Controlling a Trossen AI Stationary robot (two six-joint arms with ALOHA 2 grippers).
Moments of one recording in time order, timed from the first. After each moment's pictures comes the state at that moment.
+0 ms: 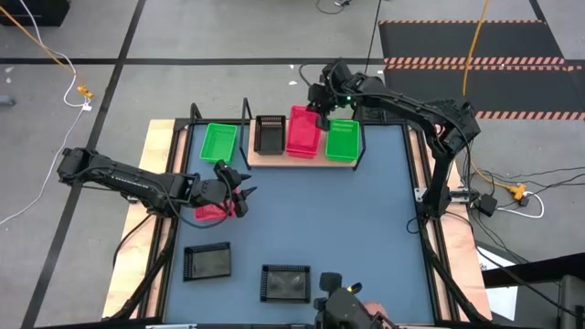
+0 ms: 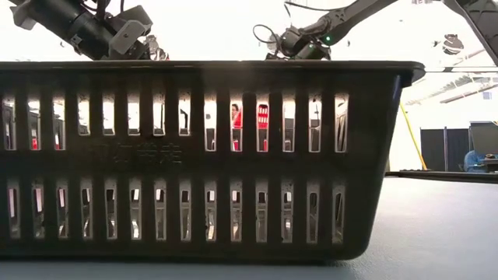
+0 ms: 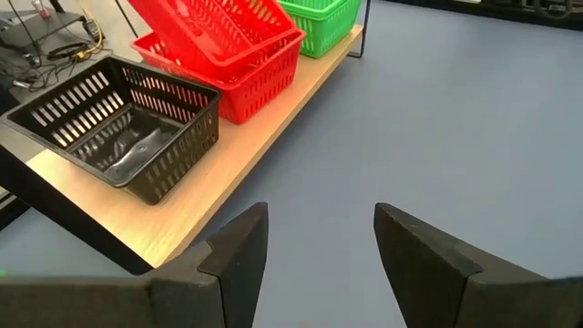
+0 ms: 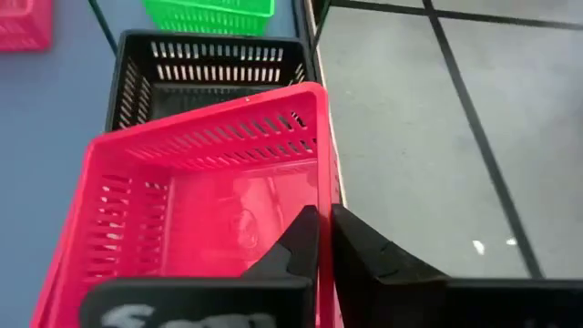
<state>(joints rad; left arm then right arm) -0.15 1.03 0.55 -0.11 -0.56 -0.32 -0.72 1.87 1.65 -0.55 -0.32 -0.54</state>
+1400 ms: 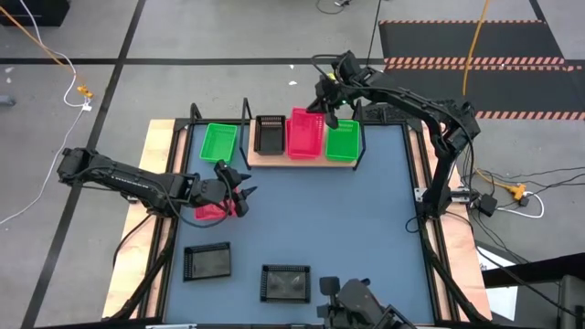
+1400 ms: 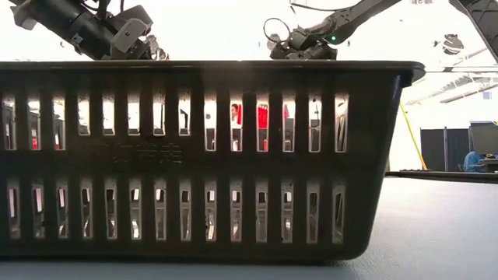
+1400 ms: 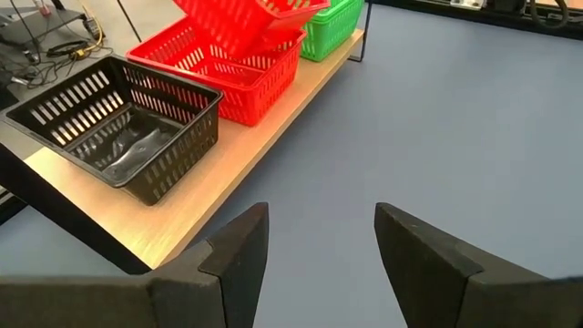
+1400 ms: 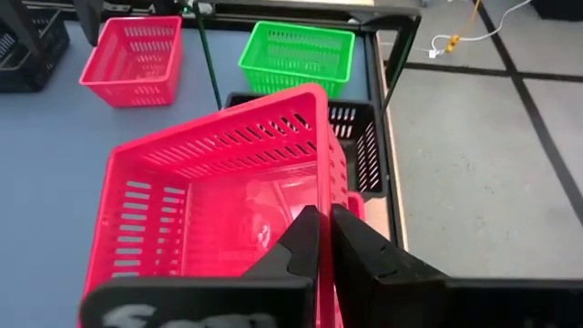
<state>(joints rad) -0.15 1.03 0.55 -0.10 -0.56 -0.34 -0.78 1.84 1.65 -0.58 -0.66 -0.59</state>
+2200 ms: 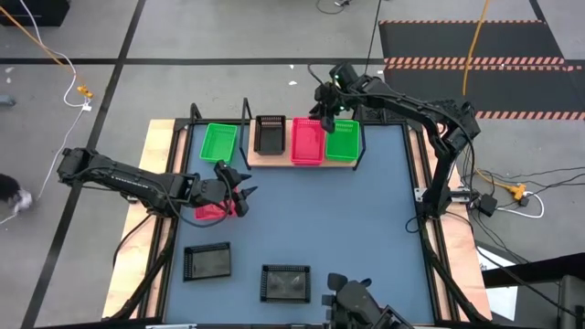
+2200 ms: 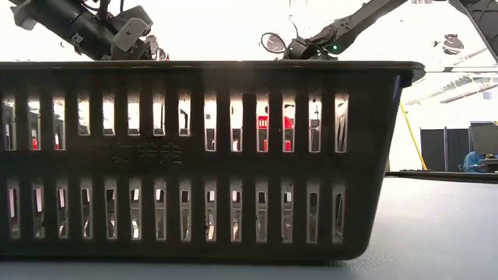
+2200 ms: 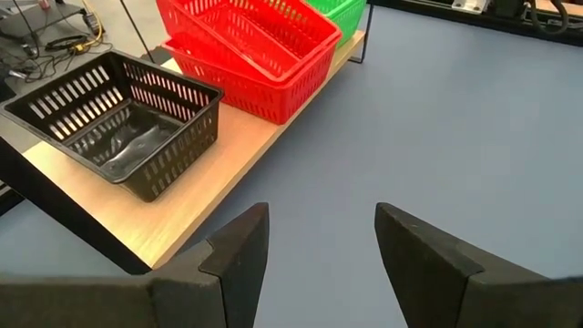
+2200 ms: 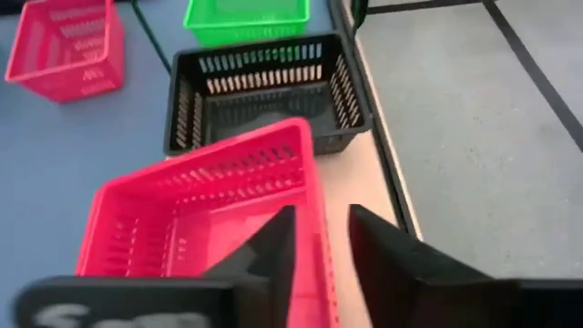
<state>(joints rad) -0.15 1.03 0.55 -0.10 -0.56 -0.36 -0.77 1.84 1.54 -0.50 -0.52 -0.42</state>
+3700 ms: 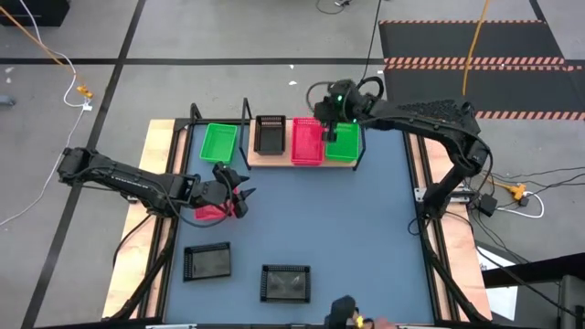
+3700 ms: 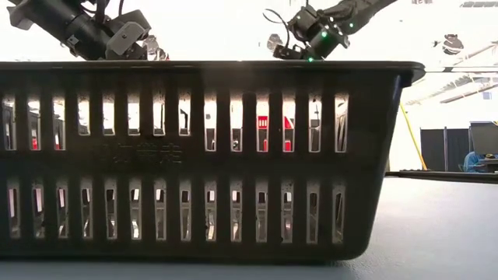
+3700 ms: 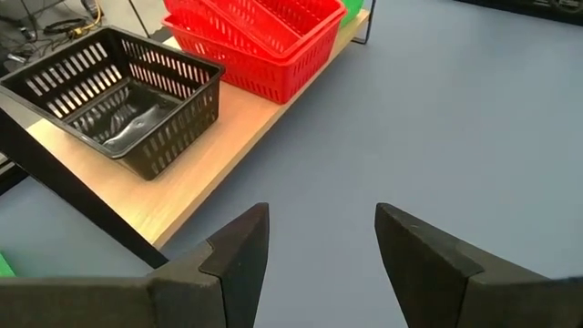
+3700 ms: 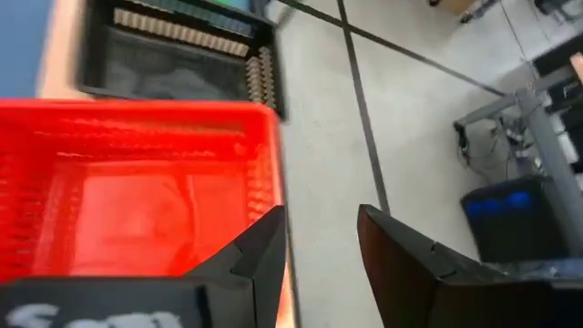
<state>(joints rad) -0.16 1.03 0.55 -0.16 -0.56 -0.40 -0.60 1.63 1.33 -0.32 0.00 -0.66</state>
